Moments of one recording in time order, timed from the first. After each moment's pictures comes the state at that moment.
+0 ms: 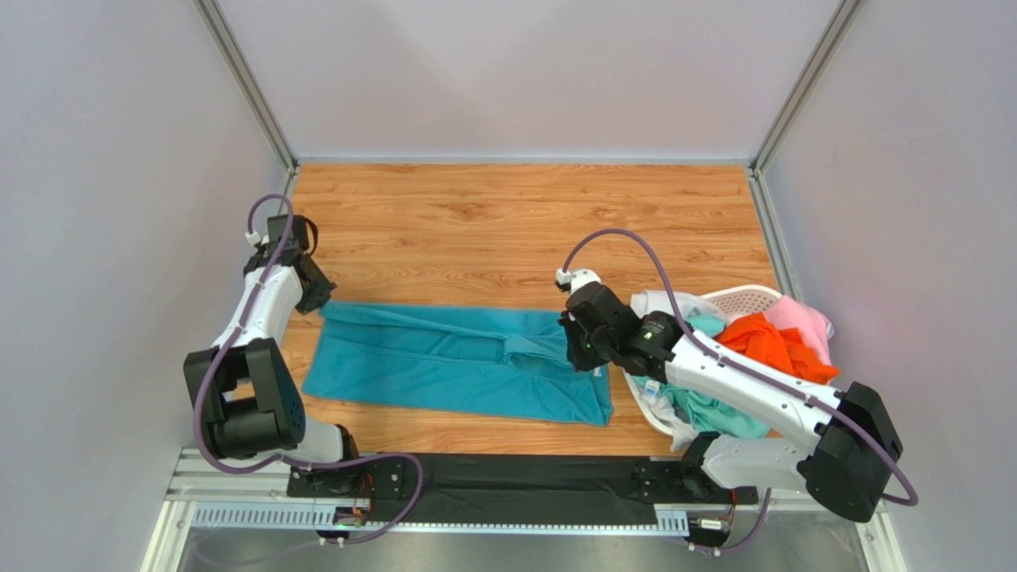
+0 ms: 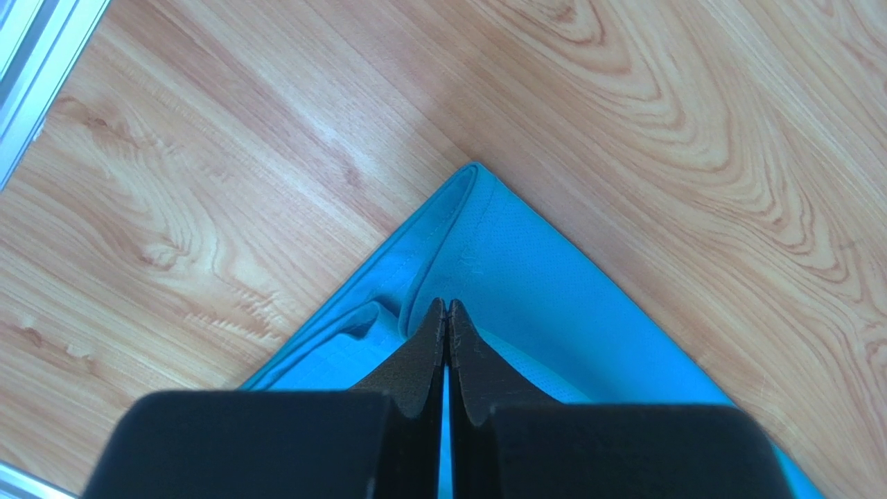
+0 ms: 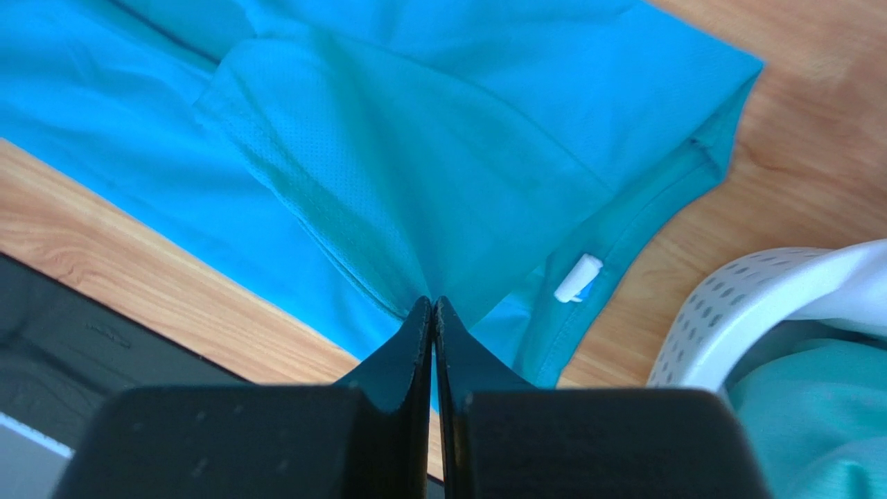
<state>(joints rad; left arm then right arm) 0.21 1.44 1.00 -0.62 -0.20 -0.47 0.85 1.19 0.86 -0.59 0.14 0.42</state>
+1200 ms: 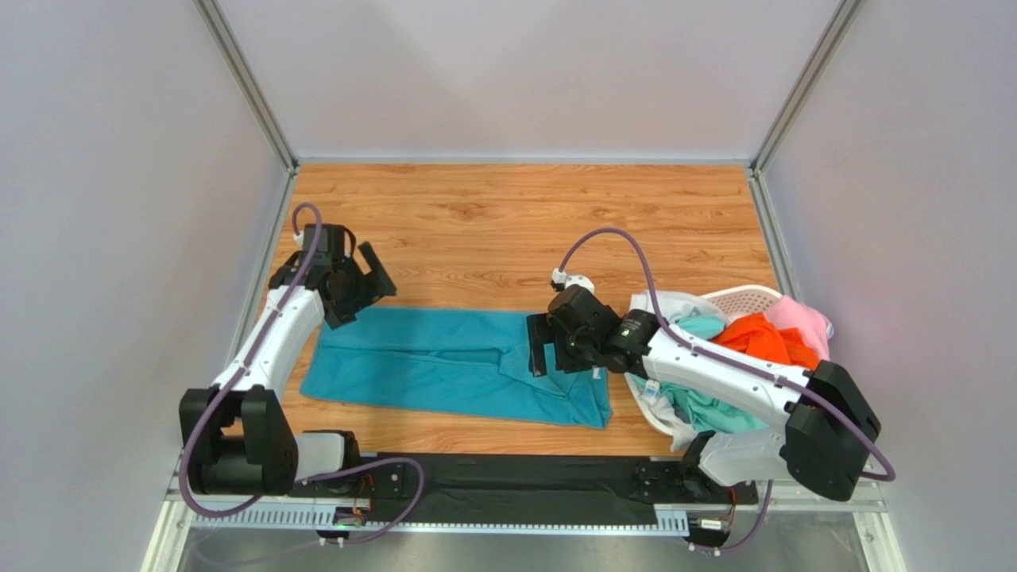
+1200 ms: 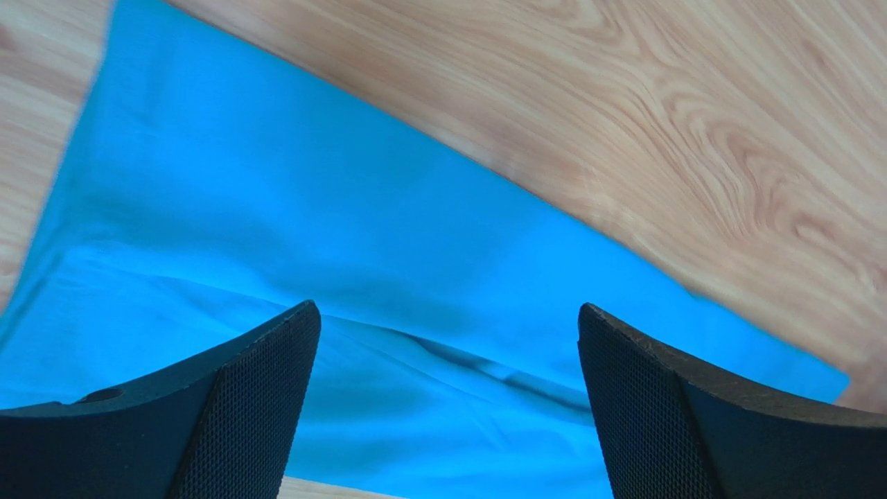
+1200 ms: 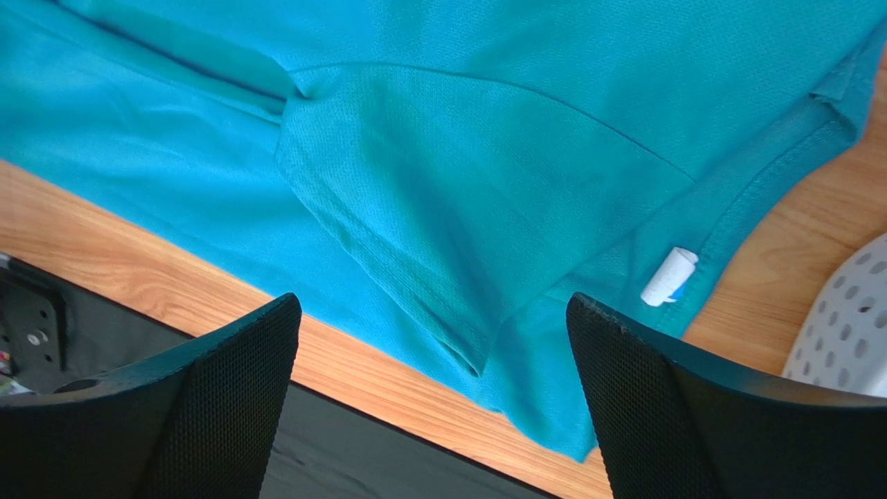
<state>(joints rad) 0.01 1.28 0.93 -0.66 0.01 -0.58 0.91 1.30 0.87 -0.54 0.11 0.65</state>
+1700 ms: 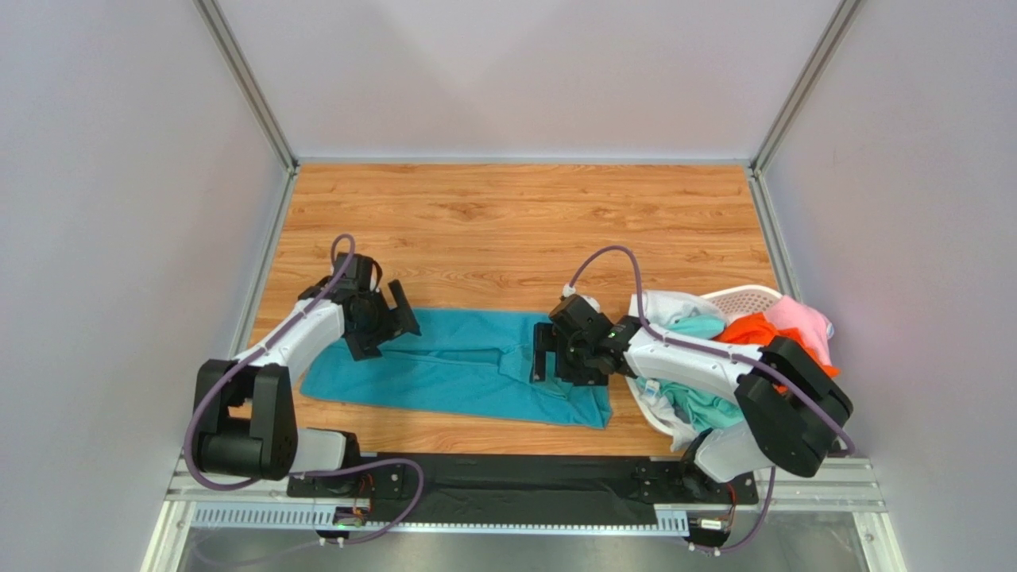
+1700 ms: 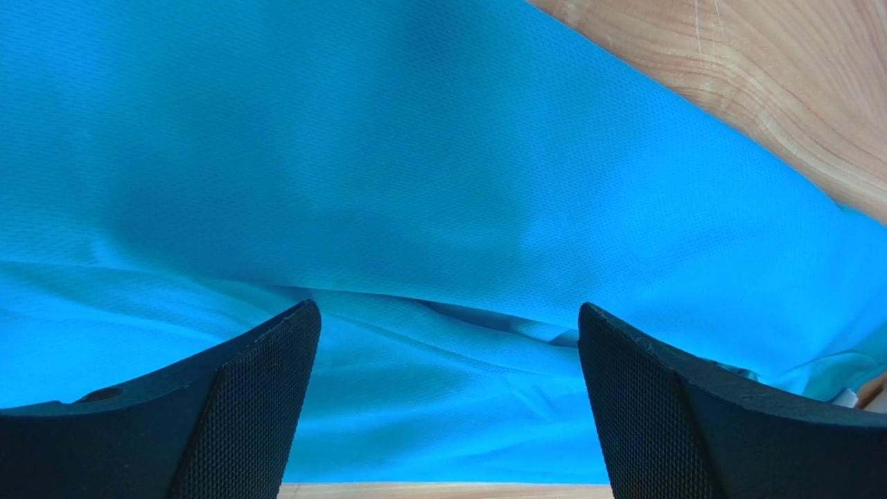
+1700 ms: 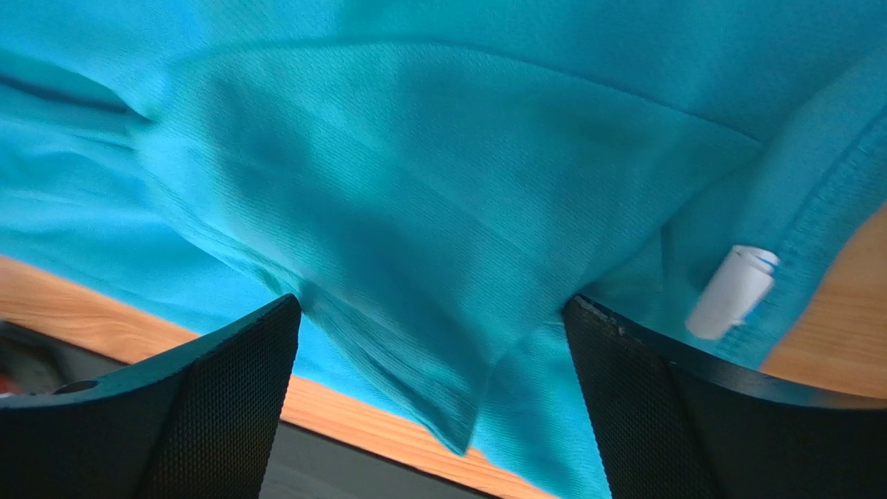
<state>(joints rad) -0.11 1.33 0.73 -0.56 0.11 -0.58 0.85 1.44 0.75 -0.40 0.02 0.83</state>
